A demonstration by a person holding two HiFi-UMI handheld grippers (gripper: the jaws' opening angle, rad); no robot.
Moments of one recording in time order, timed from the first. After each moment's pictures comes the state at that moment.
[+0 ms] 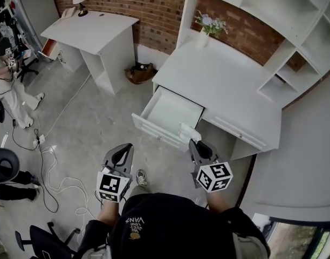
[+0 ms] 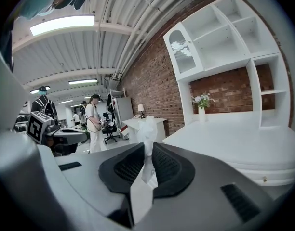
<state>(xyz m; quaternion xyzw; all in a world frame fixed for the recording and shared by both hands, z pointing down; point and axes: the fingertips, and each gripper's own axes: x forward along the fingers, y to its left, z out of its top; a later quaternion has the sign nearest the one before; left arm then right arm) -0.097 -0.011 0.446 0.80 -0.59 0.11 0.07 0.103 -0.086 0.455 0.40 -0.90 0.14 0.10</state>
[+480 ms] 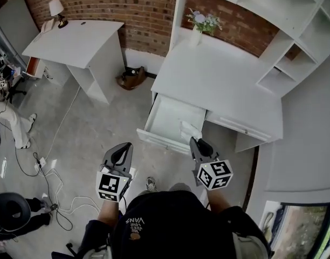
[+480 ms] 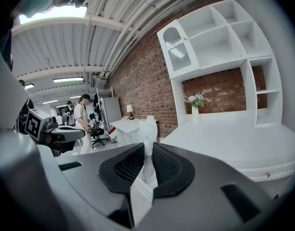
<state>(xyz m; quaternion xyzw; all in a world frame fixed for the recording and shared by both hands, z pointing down) -0.177 -0.101 0.451 0.84 -0.52 0.12 0.06 0.038 -0.148 0.465 0.47 -0.86 0.15 0.10</state>
